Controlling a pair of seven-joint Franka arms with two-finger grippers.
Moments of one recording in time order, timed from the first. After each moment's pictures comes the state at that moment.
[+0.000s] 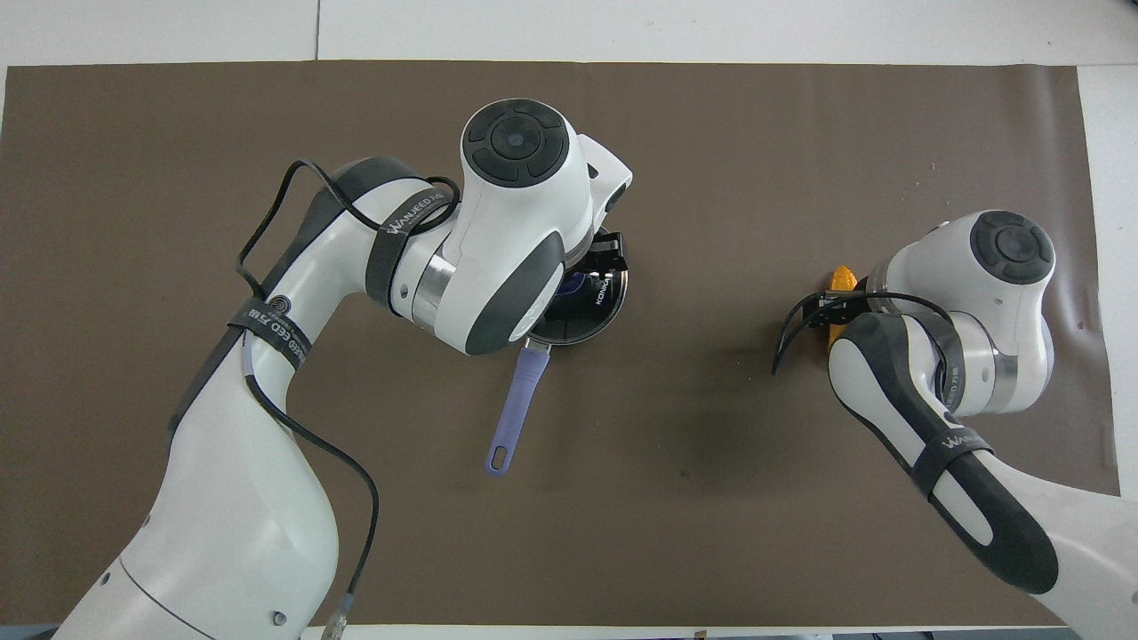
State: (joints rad) left arm -0.60 0.54 -0.08 -1.33 -0.05 1.87 -0.61; right arm 0.17 0.20 -0.12 -2.16 0.03 2.30 0.13
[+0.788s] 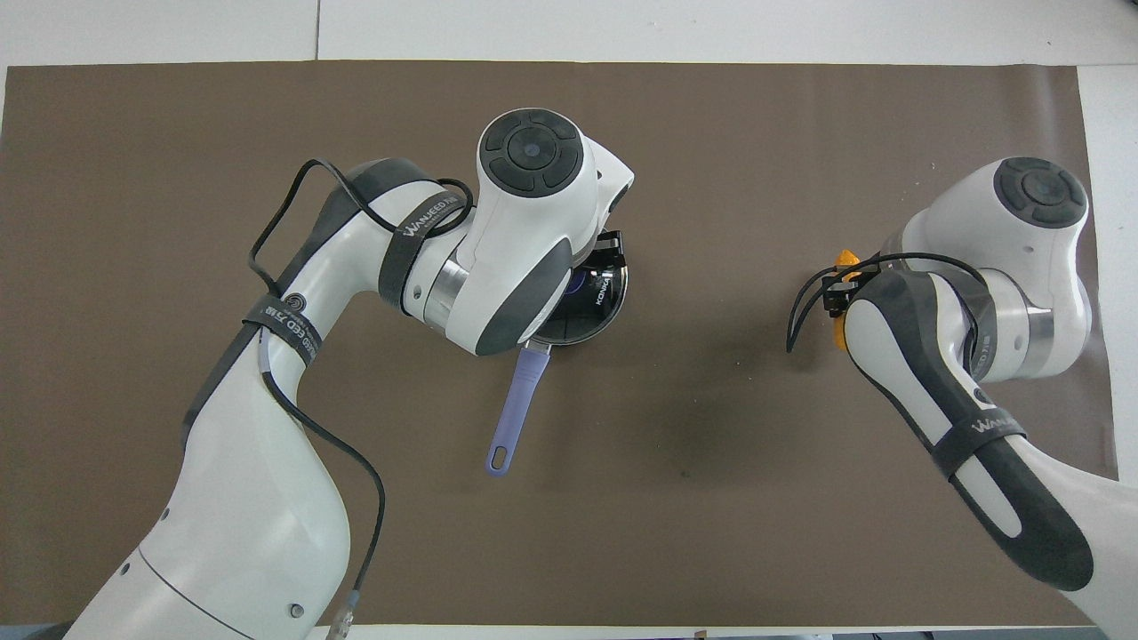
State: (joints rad) left arm -0.61 0.55 -0.08 -1.33 -0.01 1.89 -0.66; right arm 0.18 0.21 -0.11 -1.97 0.03 2.04 0.10
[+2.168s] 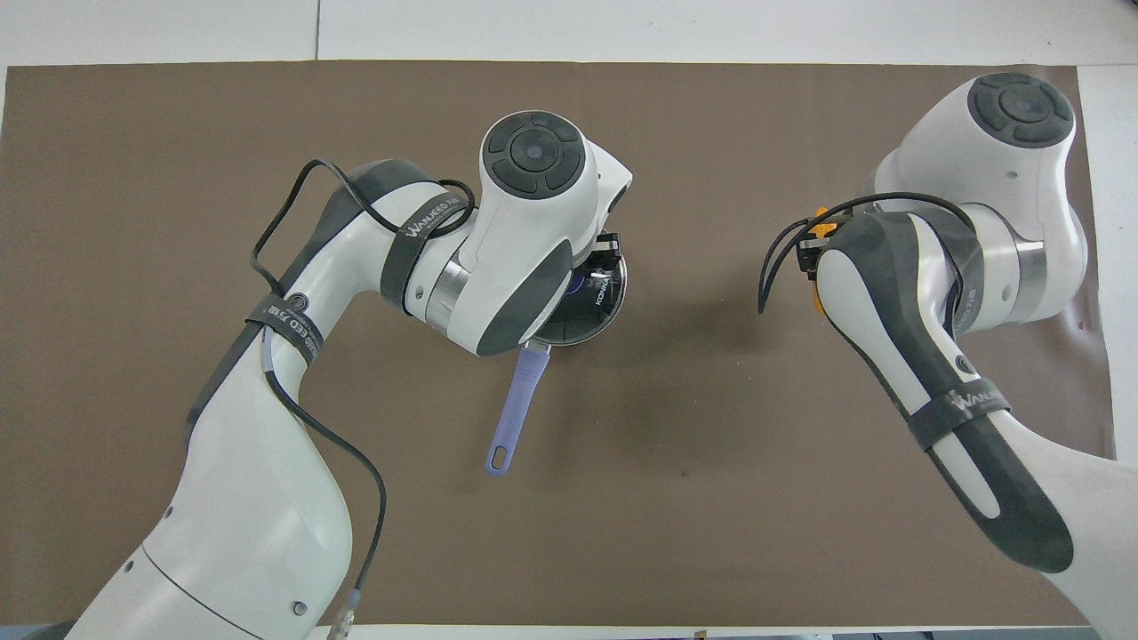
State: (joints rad) left arm -0.61 0.55 -0.08 -1.33 -0.01 1.88 -0.71; right arm 0.24 0.28 -0.11 -1.75 0.03 1.90 0.13
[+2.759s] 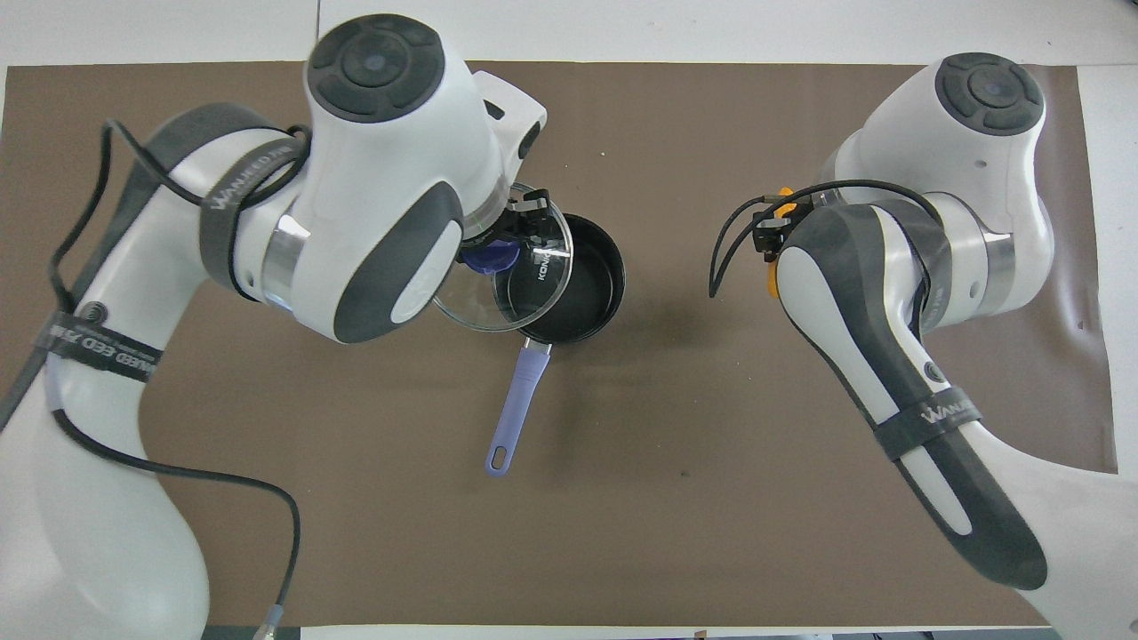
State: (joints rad) left arm -0.49 0.39 -0.06 -1.29 -0.04 1.69 -0.64; right arm 0.32 0.30 -0.10 -1.65 0.09 1.90 0.29
